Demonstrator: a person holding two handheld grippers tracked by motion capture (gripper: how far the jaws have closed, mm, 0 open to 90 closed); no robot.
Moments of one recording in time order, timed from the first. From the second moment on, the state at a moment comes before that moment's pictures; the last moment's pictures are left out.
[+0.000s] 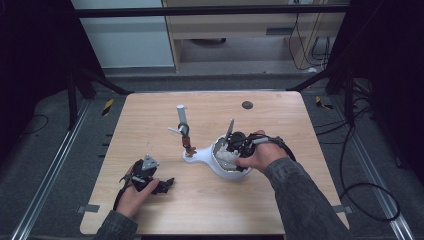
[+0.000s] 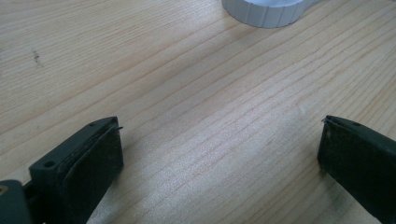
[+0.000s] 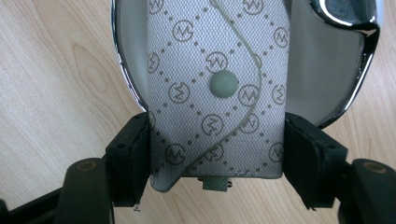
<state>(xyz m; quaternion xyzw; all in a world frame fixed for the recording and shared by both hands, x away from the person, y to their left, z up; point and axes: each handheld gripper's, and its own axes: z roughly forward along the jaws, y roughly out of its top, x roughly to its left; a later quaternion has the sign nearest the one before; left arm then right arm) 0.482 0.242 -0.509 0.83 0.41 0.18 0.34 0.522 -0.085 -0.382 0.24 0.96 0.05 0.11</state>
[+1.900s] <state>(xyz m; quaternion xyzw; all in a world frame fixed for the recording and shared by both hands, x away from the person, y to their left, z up) 0.482 0.242 -0.509 0.83 0.41 0.18 0.34 0.525 -0.084 -0.373 0.27 0.95 0.09 0.11</state>
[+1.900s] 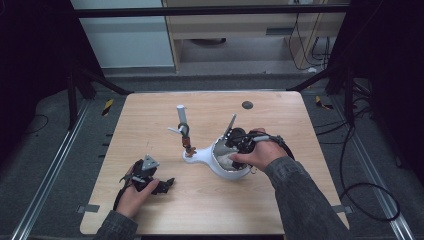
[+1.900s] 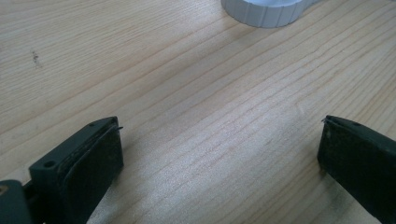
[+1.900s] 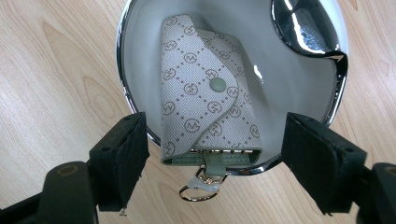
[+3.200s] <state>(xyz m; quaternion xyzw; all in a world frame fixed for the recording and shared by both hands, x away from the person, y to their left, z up) 0.482 0.242 -0.509 0.83 0.41 0.18 0.34 0.513 -0.106 -0.361 0.29 0.94 0.13 0.13</state>
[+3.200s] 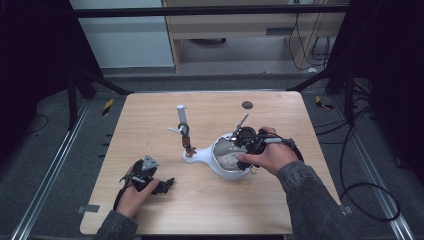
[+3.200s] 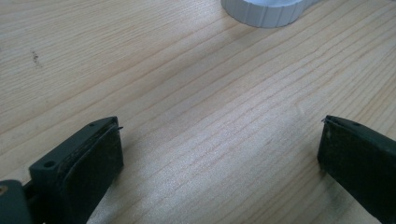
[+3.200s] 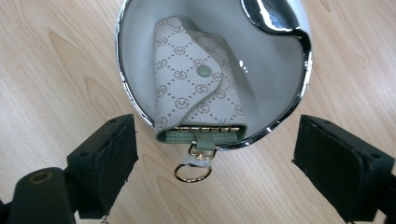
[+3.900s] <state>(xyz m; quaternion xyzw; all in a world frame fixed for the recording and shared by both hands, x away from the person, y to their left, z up) 0.481 0.242 -0.509 0.83 0.41 0.18 0.34 0.505 -0.158 -0.355 0.34 0.90 0.20 0.19</state>
